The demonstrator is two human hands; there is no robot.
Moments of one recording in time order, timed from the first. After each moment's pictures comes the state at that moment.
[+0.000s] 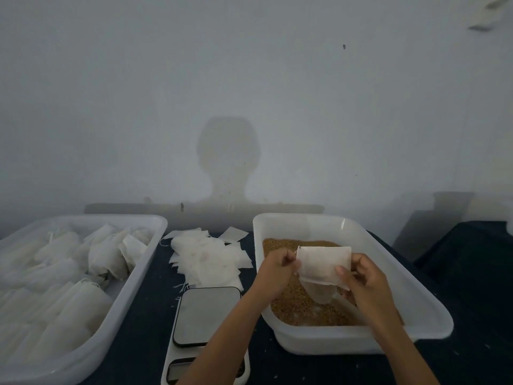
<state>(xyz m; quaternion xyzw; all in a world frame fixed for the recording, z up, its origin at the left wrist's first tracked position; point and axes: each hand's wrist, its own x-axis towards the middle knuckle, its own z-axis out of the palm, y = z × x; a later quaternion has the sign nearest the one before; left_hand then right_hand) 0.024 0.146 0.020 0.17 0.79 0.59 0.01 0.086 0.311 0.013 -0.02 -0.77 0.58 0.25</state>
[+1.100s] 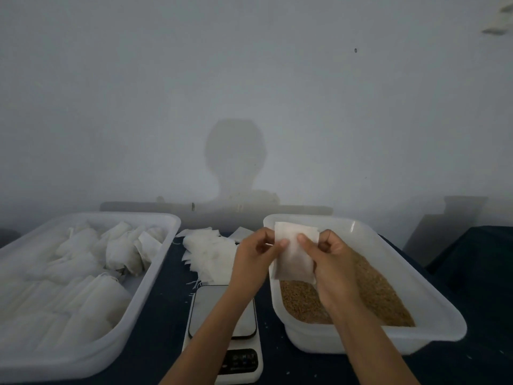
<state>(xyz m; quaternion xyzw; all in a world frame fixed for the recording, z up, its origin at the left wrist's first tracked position) 0.047 0.085 0.044 0.22 0.70 0.66 -0.17 0.082 0.211 0.064 -0.01 -0.62 0.76 0.20</state>
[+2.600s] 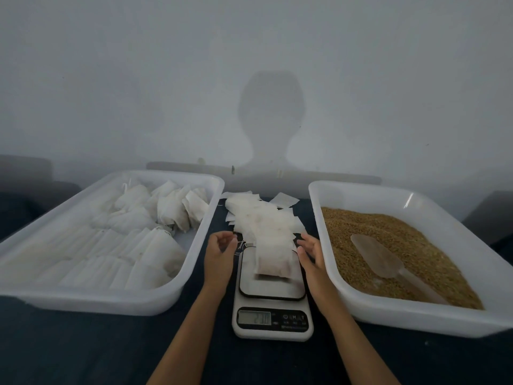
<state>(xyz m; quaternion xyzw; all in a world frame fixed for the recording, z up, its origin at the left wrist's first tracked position) 0.028 -0.038 -0.067 -0.09 0.69 0.69 -0.21 0.034 0.150 -0.071 0.07 -0.74 0.66 0.11</state>
